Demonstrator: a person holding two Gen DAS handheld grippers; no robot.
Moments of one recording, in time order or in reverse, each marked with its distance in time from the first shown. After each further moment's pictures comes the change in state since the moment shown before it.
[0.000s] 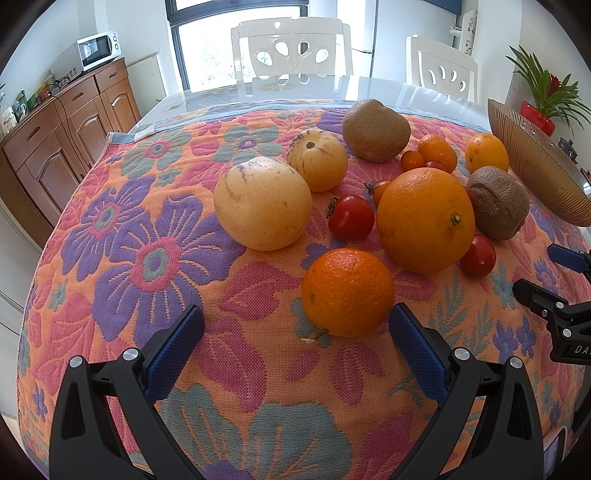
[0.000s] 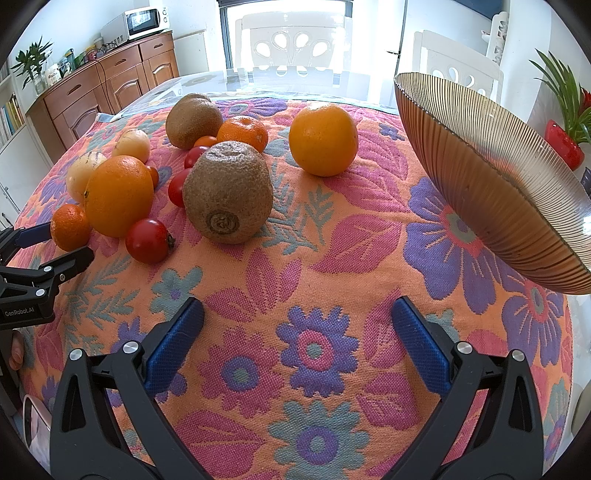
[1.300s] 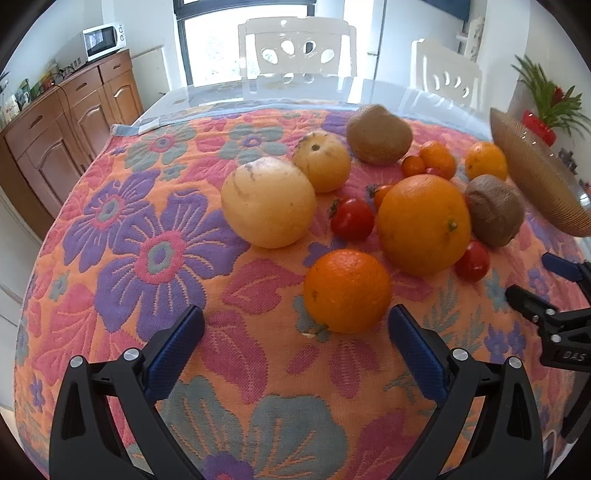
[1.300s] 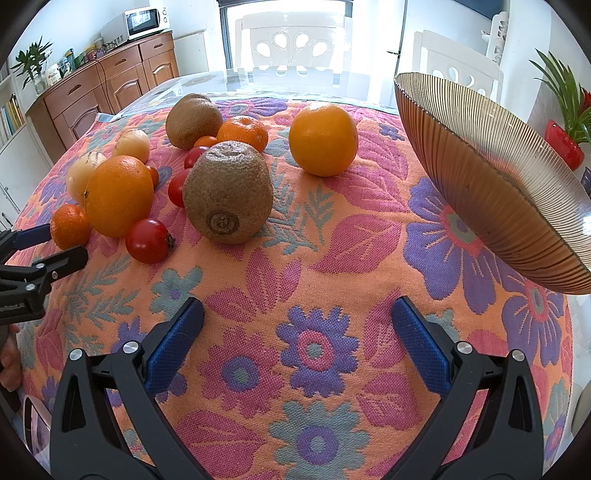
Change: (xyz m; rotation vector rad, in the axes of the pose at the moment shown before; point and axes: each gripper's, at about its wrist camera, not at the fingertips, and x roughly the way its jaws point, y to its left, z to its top) left arm -0.009 0.006 -0.001 -0.041 0.000 -0.041; right arm 0.000 0.000 0.000 0.001 0.000 0.001
